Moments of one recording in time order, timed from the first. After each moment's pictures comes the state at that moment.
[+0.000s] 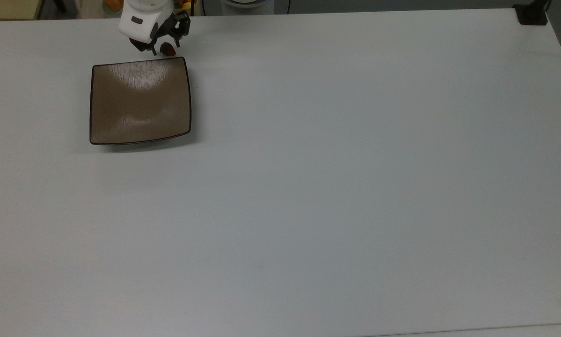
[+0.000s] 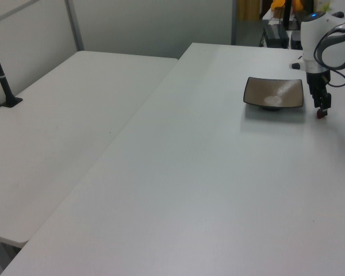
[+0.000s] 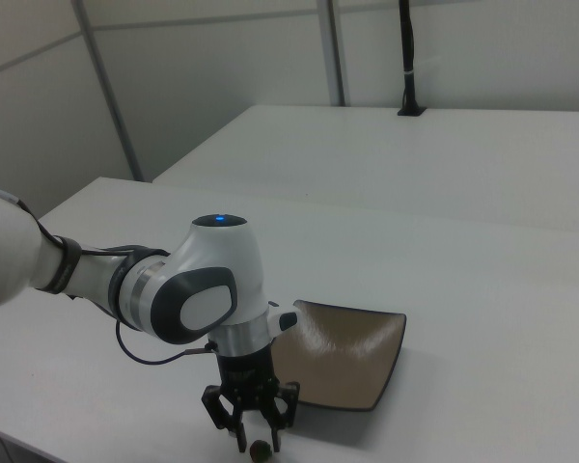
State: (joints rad) arm -0.21 -0.11 -0.06 -2.49 -0.22 2.20 -0.66
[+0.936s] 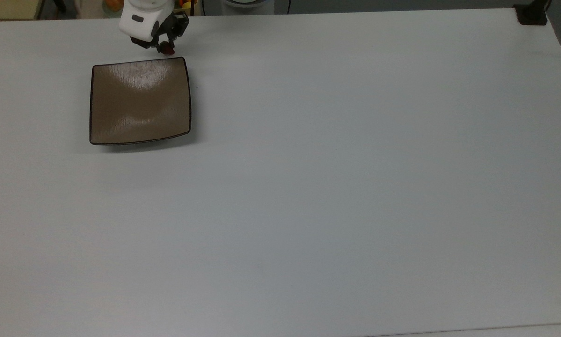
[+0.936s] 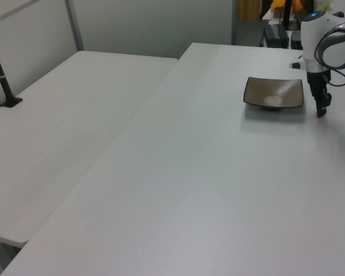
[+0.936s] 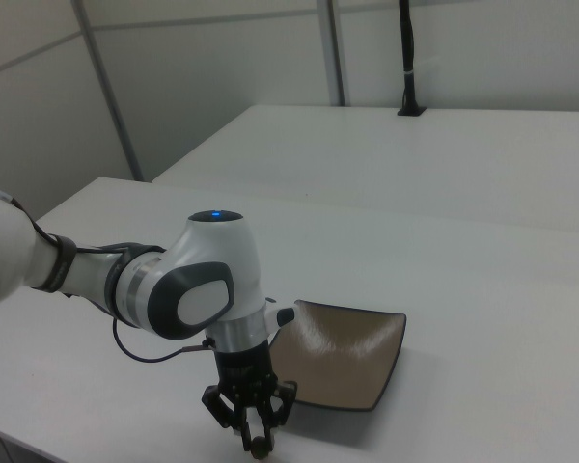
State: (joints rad) arm -0.20 -0.13 -0.06 -2.49 -0.24 2.18 -0.66
